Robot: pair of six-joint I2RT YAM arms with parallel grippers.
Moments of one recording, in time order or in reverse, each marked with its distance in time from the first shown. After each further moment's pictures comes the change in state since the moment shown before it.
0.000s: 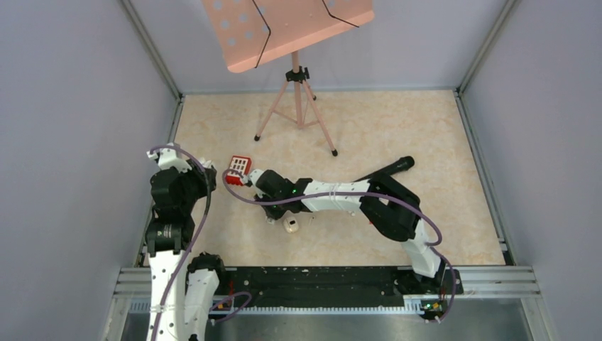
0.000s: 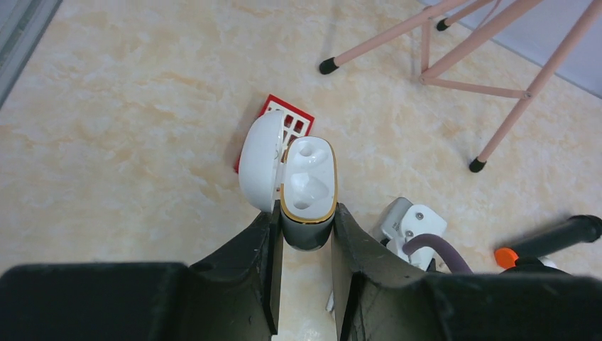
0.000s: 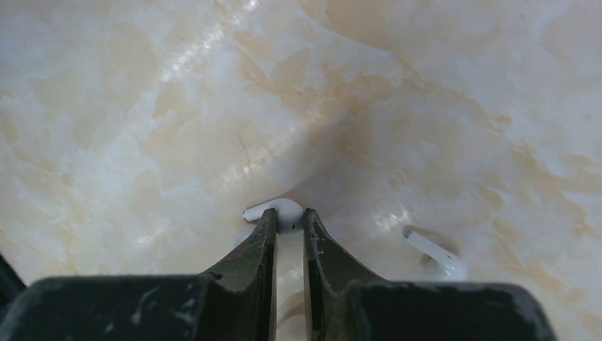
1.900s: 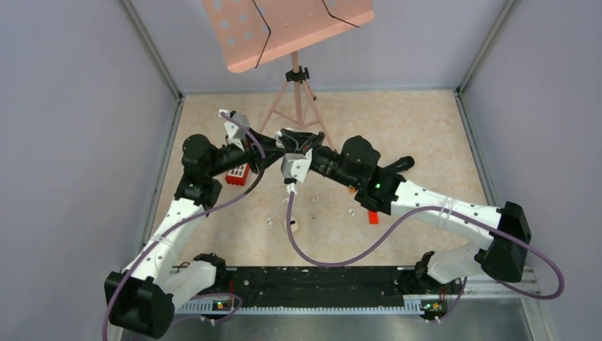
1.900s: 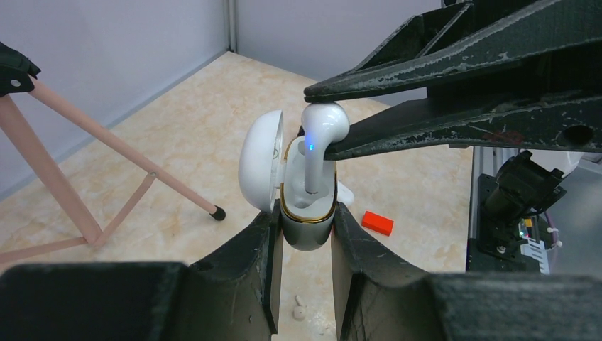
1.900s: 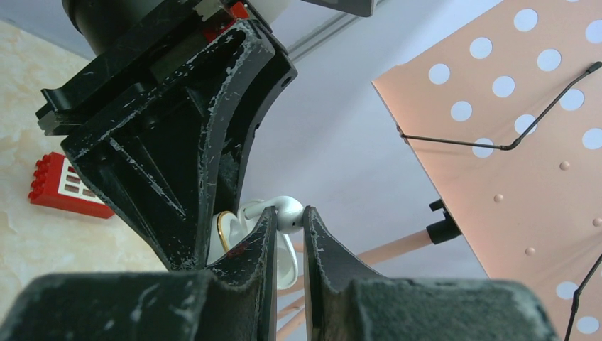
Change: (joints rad) left arm -0.374 0.429 0.048 0.888 0.824 0.175; right arm -0.085 -0.783 -0.364 0.593 -0.058 -1.180
